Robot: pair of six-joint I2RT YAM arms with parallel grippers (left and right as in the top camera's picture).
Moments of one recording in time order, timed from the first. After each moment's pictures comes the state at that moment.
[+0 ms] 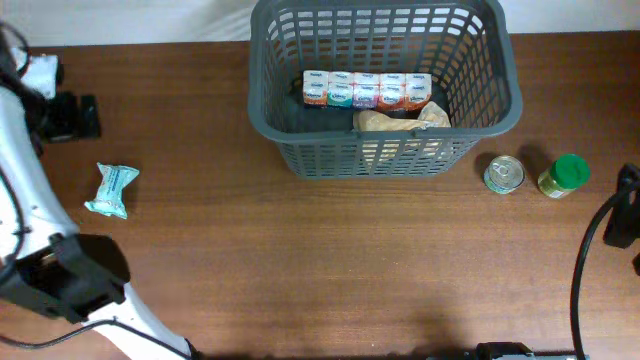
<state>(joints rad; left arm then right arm) 0.45 2.06 2.35 -1.58 0.02 0.27 -0.02 1.17 2.37 -1.65 0.27 0.12</state>
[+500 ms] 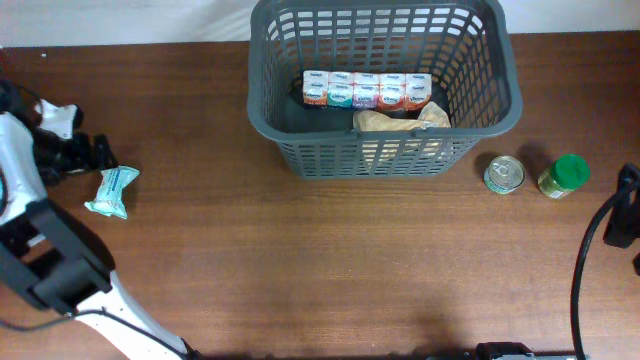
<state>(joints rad) 0.56 2.18 1.97 -1.27 0.15 0.41 -0.02 1.17 2.37 -1.65 0.27 0.12</state>
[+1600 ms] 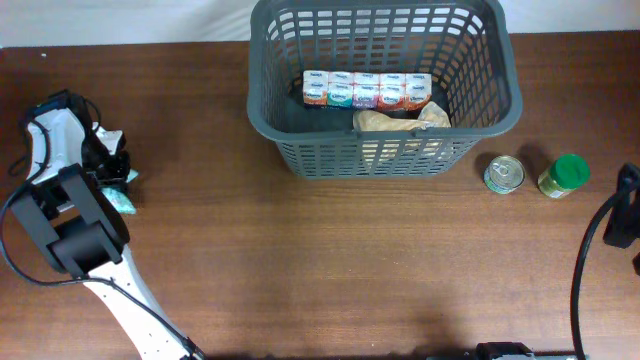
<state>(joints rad) 0.45 2.40 1.98 -1.26 -0.10 0.34 -0.02 1.17 2.37 -1.65 0.27 0.12</state>
